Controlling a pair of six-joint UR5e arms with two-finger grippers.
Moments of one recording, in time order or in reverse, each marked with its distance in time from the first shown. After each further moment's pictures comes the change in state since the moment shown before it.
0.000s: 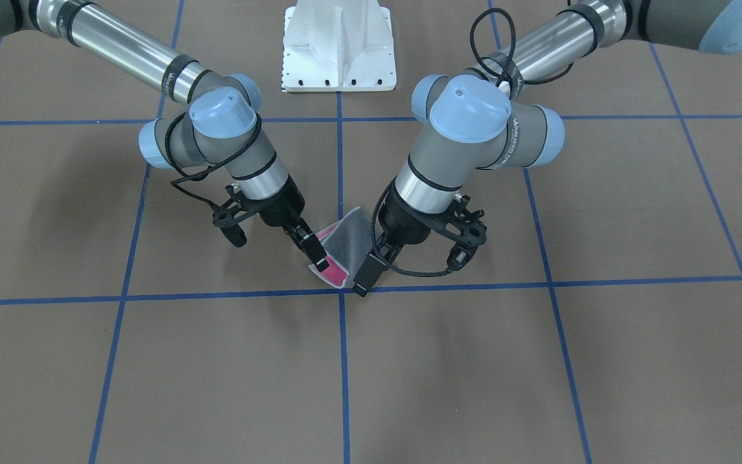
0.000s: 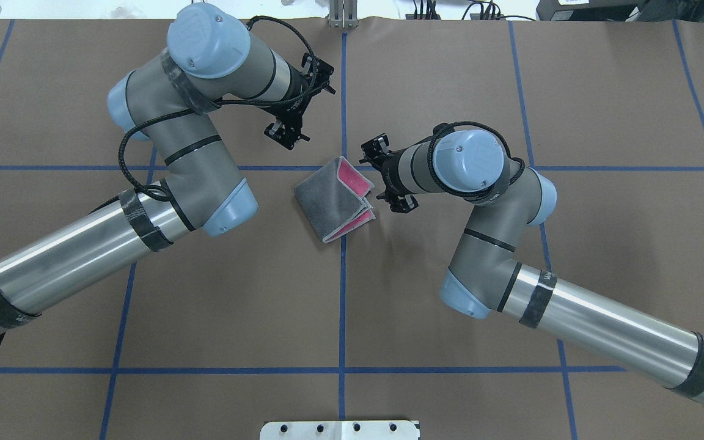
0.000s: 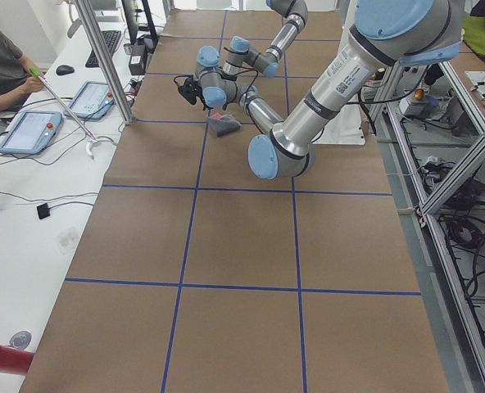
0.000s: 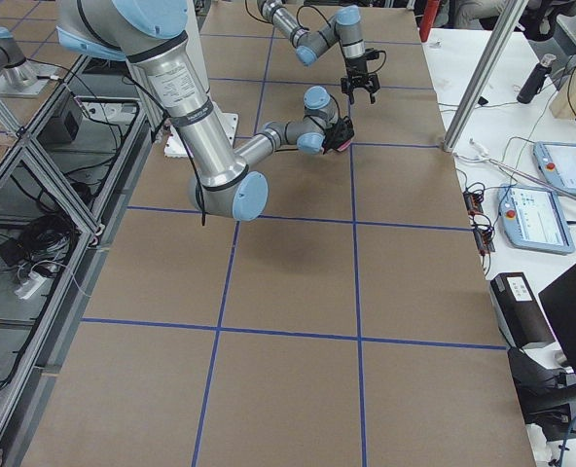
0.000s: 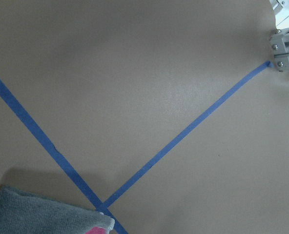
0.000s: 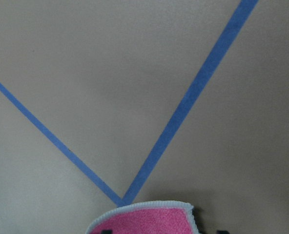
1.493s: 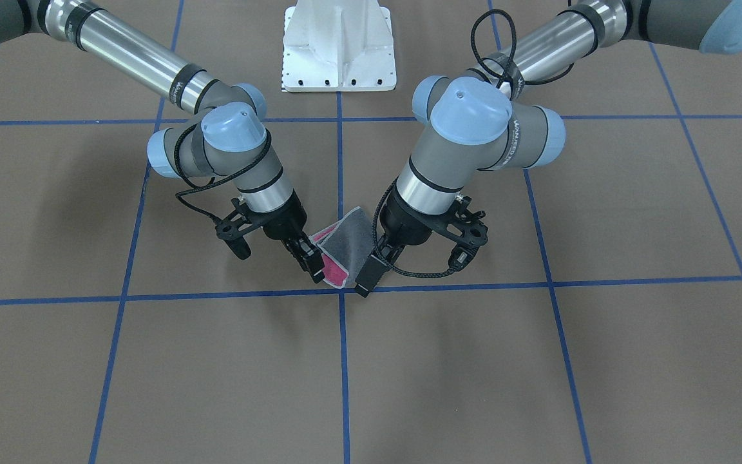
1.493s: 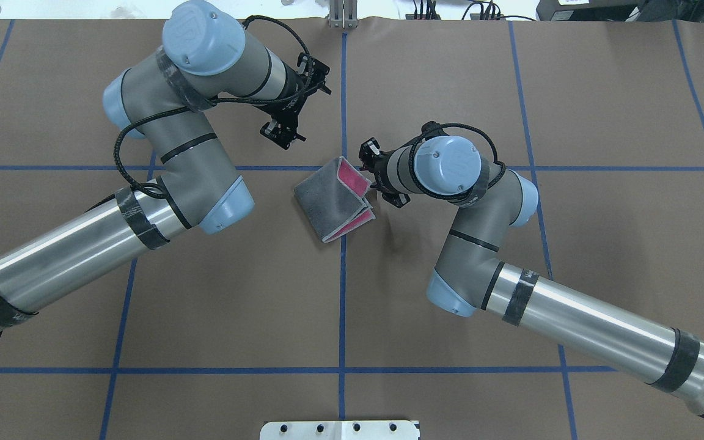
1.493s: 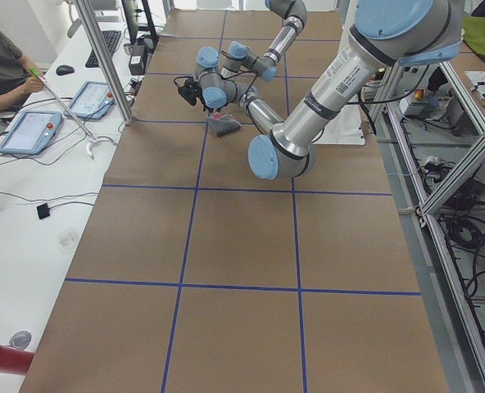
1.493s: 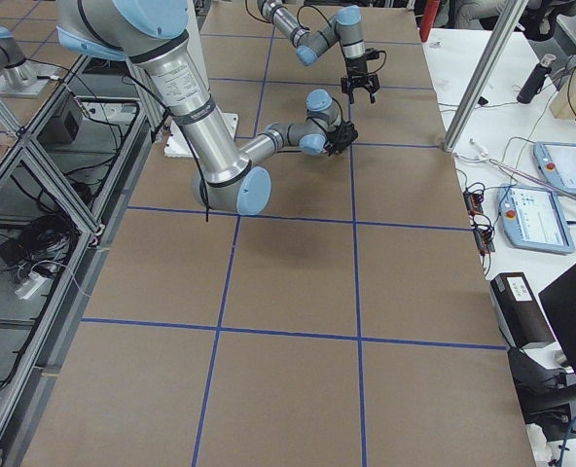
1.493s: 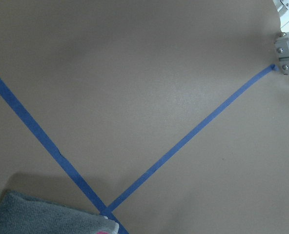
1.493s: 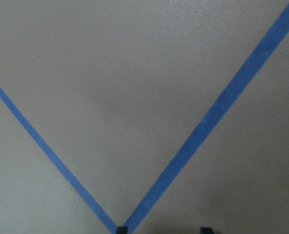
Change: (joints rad) left arm 0.001 0.001 0.001 0.004 0.000 0.000; right arm 0.000 0.019 -0.055 -0.004 -0.033 -0.040
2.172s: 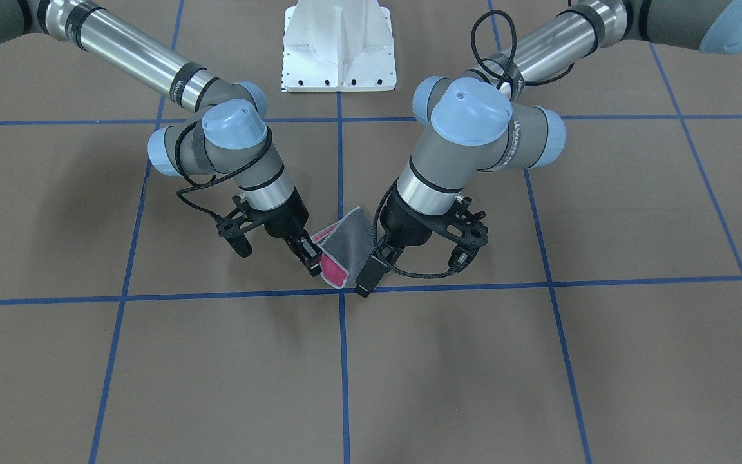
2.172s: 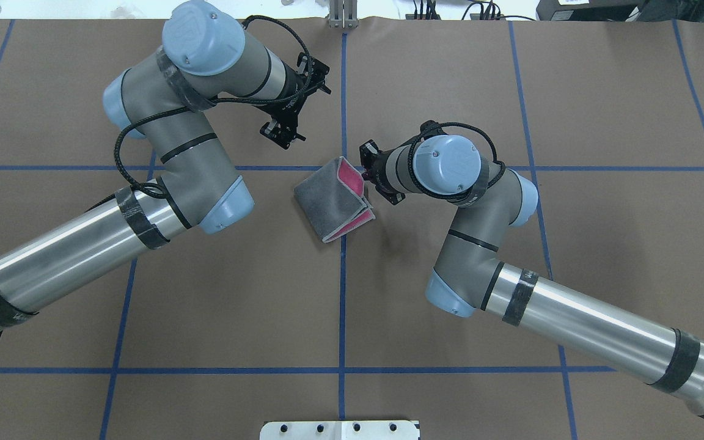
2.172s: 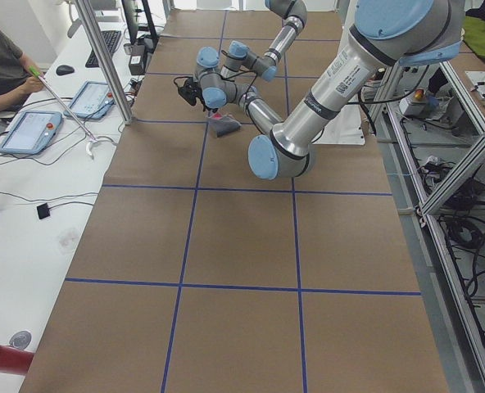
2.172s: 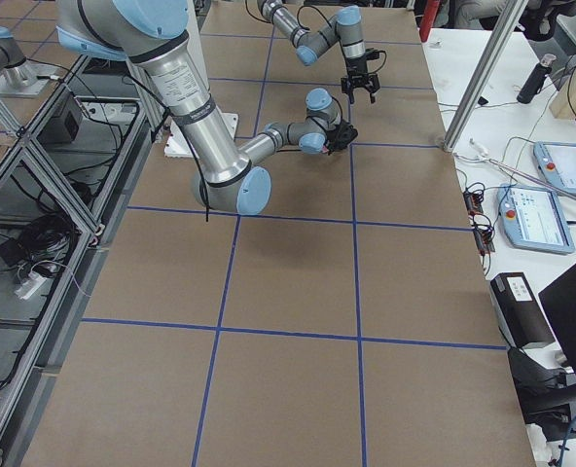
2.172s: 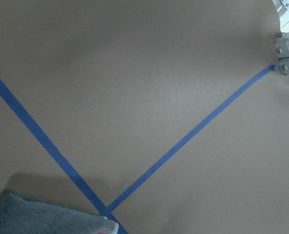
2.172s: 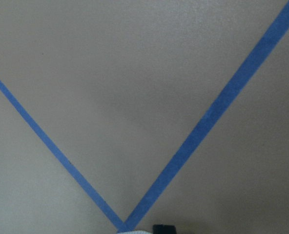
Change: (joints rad) left arm 0.000 0.000 0.004 -0.005 0.002 0.000; right arm 0.000 0.001 0.016 -0.008 0.002 -0.003
